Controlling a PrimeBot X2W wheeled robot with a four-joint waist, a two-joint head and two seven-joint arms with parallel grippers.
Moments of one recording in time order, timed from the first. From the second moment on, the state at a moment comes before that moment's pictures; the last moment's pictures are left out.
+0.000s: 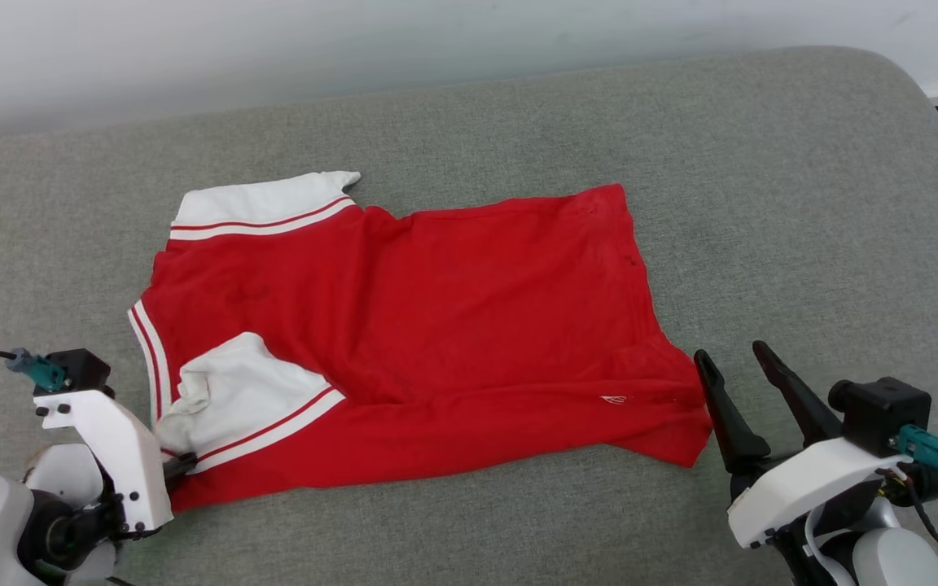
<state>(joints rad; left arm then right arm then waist) -0.29 0.62 -0.33 0.34 -0.91 0.03 0.72 -0.10 -0.12 0.12 0.08 0.31 0.13 0.03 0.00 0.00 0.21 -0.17</state>
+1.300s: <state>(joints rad) -0.24 0.51 -0.32 0.09 -0.79 0.10 0.36 -0.31 -0.24 0.19 0.36 0.51 0.13 0.66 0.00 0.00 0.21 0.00</state>
